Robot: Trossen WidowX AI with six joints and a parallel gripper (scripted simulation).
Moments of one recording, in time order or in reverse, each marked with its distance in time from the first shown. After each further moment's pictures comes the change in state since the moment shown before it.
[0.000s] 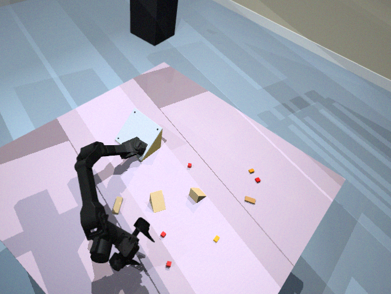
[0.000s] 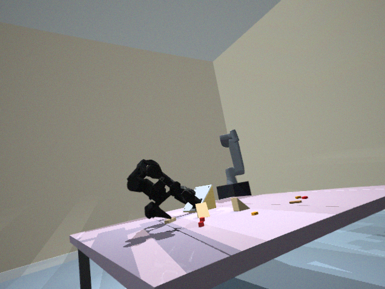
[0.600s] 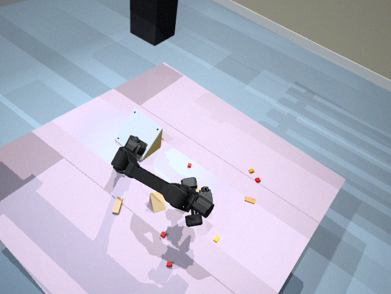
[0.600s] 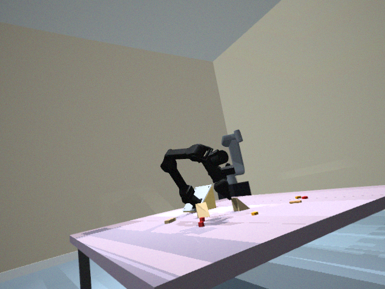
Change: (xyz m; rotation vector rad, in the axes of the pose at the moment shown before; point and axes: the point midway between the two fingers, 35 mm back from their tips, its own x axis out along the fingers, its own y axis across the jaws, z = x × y) arm 0.111 0.246 -0.030 -0.709 0.667 0.251
